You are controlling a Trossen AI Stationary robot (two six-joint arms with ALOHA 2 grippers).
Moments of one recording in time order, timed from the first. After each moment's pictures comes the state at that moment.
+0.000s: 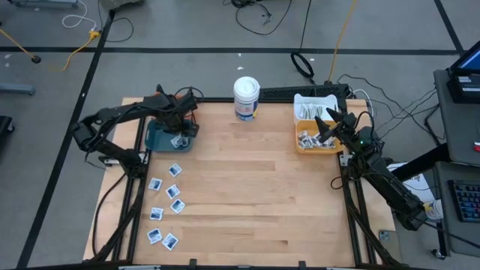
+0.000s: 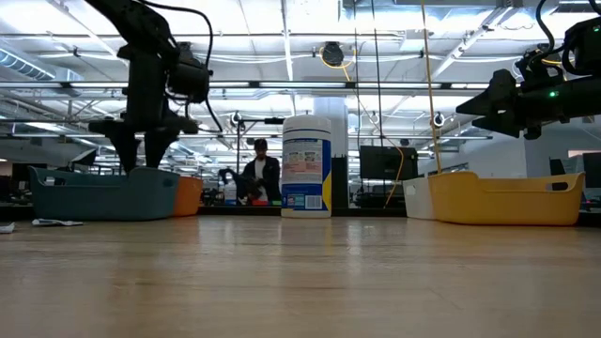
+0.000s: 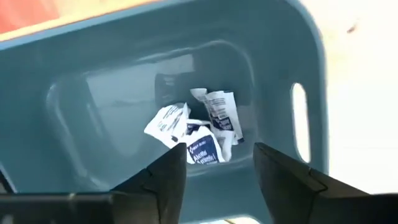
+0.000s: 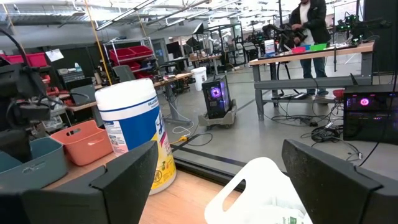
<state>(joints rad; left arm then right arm) 0.68 1.44 0.97 -1.07 0.00 -0.67 -0.93 0.01 0.01 0.08 -0.08 0.20</state>
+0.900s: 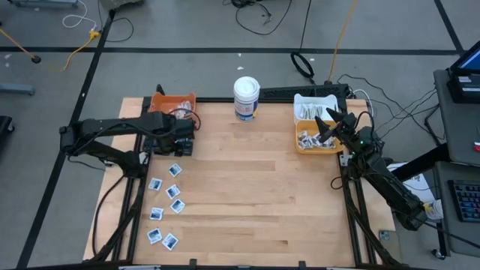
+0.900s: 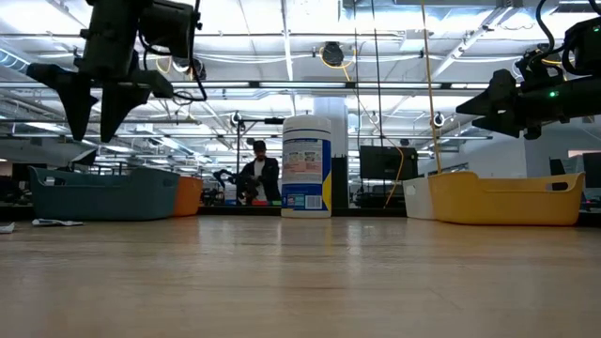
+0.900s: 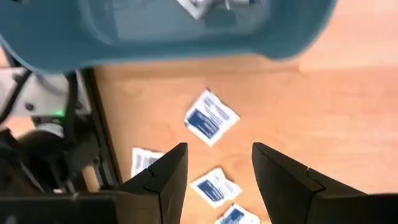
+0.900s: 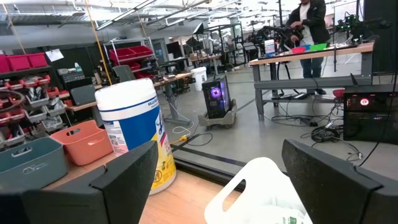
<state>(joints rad) 0.28 1.27 0.99 -1.37 0.05 -1.24 -0.93 0.01 0.01 0.08 -0.08 0.20</state>
